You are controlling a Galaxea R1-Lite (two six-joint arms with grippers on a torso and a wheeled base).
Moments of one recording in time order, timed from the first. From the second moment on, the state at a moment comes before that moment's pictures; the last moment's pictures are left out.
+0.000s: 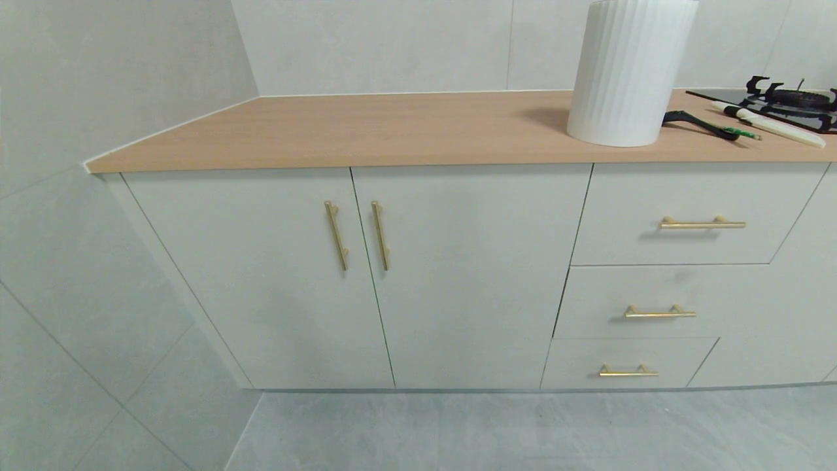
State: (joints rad) left arm 0.00 0.00 -0.20 0.07 0.23 0.04; right arm 0.00 0.00 -0.01 -0.06 -0.07 -0.06
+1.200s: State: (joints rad) left arm 0.00 0.00 0.00 0.00 0.04 -0.01; right arm 0.00 0.00 0.00 -0.01 0.01 -0.02
